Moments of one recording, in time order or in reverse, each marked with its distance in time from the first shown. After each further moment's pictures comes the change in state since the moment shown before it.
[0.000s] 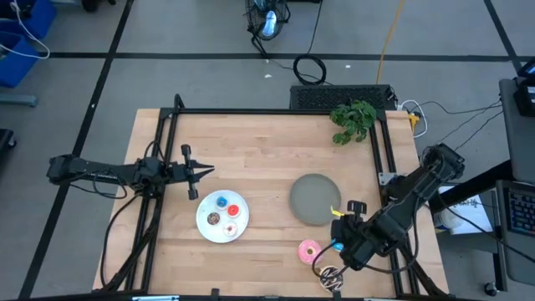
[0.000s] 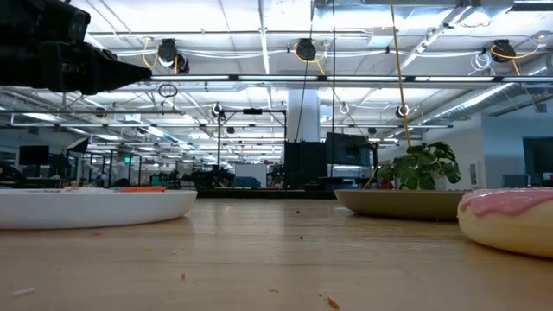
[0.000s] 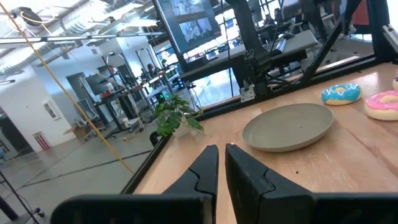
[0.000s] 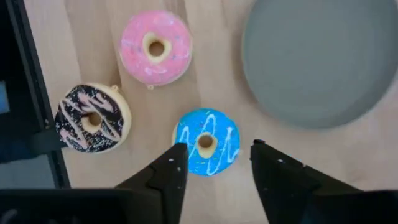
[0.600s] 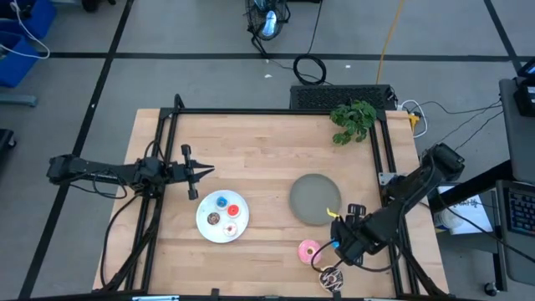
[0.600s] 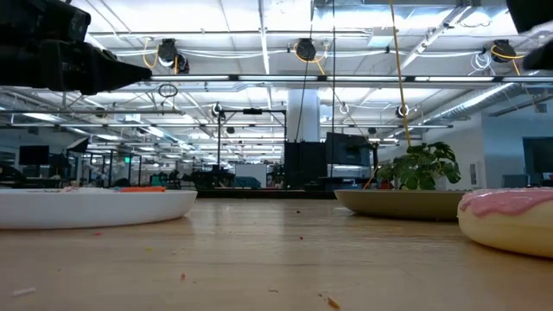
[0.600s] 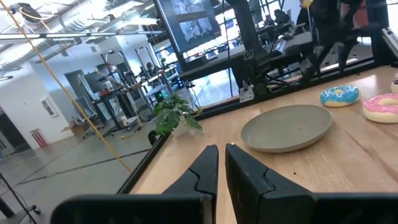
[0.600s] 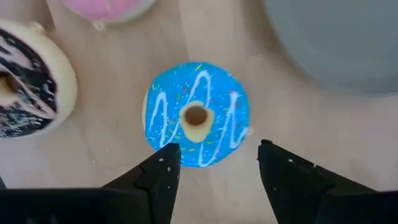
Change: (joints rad) left arm 0.000 0.000 0.000 -0.002 0.001 -0.019; right arm -0.011 -0.001 -0.318 0.206 -0.117 0.011
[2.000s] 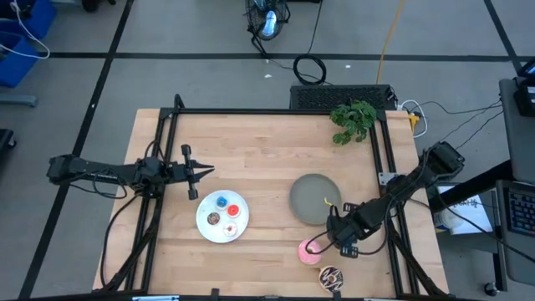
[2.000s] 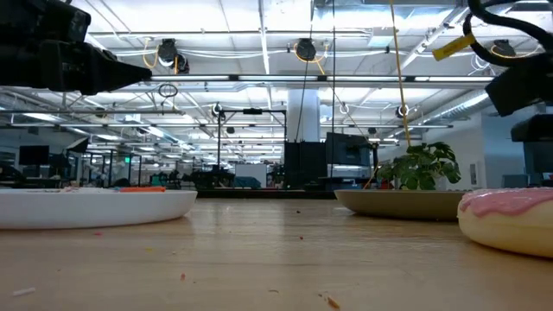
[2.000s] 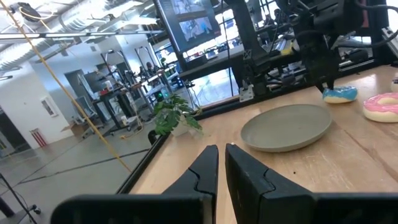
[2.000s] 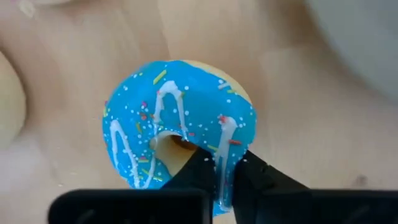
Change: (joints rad) left arm 0.000 0.000 0.000 -0.003 0.000 0.000; right arm -0.129 -0.023 -0.273 0.339 -0.159 -0.100
